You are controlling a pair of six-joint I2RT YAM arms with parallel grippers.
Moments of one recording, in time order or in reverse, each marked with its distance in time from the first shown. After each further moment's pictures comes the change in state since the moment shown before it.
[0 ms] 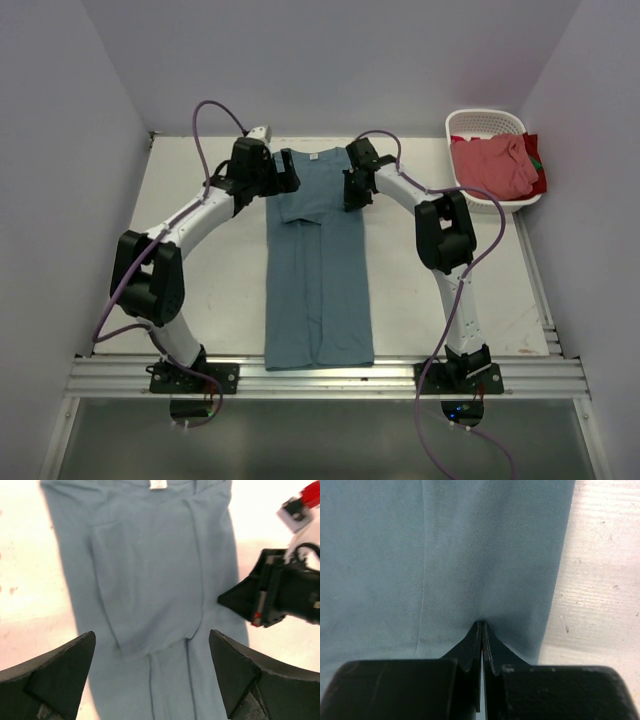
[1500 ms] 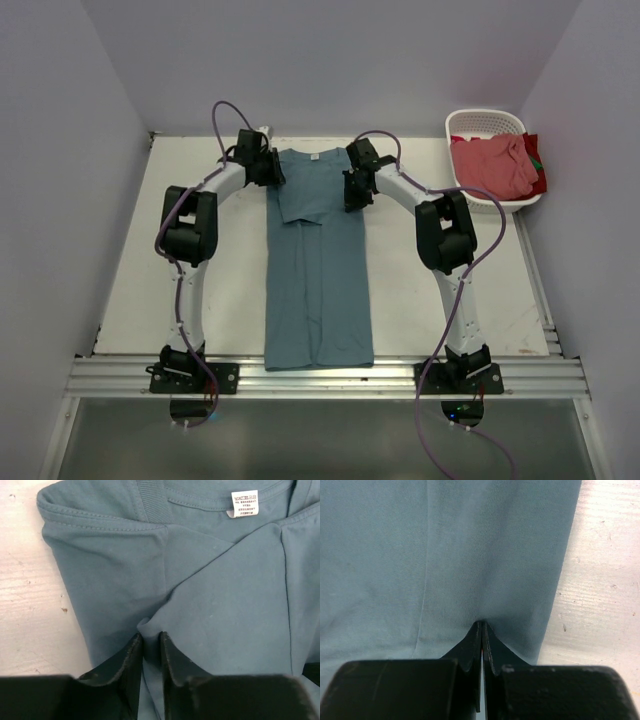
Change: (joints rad) left arm 0.150 0.605 0.491 -0.032 0.195 0.109; right arm 0.000 -0.006 -0.010 0.001 -0.001 -0.026
